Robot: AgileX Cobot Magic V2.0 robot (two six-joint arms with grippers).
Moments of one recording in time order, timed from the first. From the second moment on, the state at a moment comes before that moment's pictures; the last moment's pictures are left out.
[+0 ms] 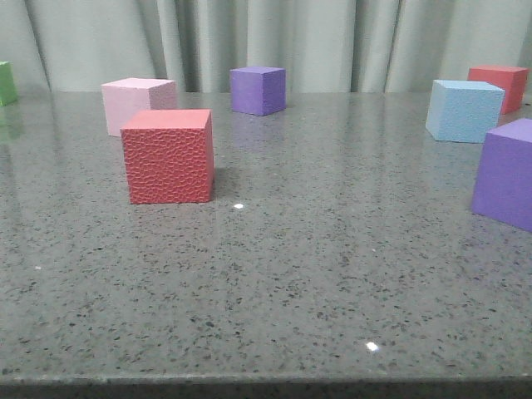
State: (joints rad) left arm 0.06 0.20 -0.52 -0.07 0.35 0.05; right arm 0.03 0.29 -0.47 0.00 0.41 0.12
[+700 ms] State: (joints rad) left arm 0.06 0.55 -0.75 -0.07 0.40 0.05; right arm 0.03 0.56 -0.71 0.00 0.54 0.11
